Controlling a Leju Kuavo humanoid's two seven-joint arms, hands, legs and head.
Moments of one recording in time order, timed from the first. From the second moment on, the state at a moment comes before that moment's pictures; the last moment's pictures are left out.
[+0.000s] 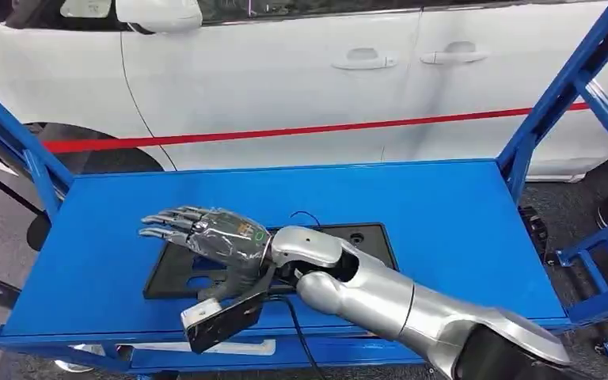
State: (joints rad) left arm -0.16 -0.10 1.11 -0.20 -1.17 0.19 -0.02; right arm -0.86 0.04 1.18 -1.21 0.53 -0.01 -0.26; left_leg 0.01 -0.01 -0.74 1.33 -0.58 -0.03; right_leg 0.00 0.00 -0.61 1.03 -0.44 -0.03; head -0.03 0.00
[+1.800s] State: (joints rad) left arm -0.18 -0.12 1.09 -0.20 -1.17 0.16 0.01; right arm -0.96 0.06 1.39 -1.04 0.42 -0.02 -0.26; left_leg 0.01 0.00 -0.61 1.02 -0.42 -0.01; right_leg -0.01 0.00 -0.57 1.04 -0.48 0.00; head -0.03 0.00
